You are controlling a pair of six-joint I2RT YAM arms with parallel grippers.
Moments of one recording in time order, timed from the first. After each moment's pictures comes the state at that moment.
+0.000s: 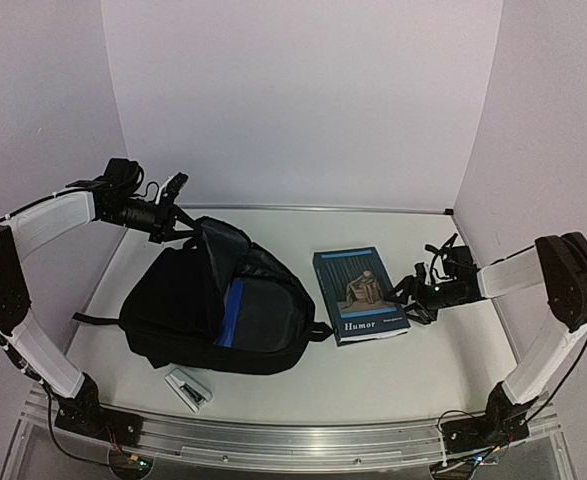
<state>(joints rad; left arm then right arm) -0.20 1.56 1.29 -0.59 1.02 -0.18 0.18 1.68 0.69 0.04 -0.61 0.62</state>
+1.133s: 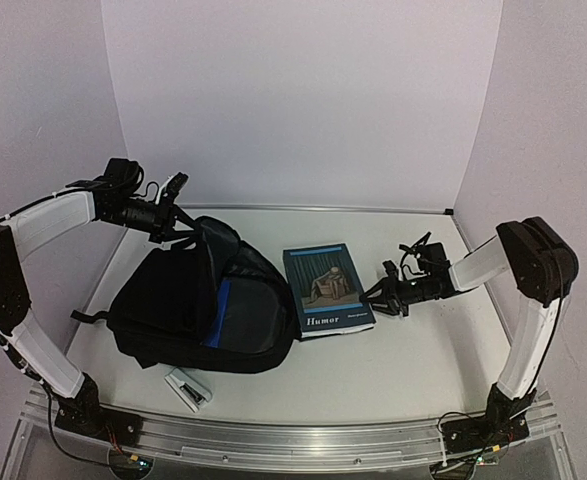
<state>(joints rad) -0.20 1.56 1.29 -0.59 1.02 -0.18 0.27 1.94 0.86 0.19 -0.85 0.68</state>
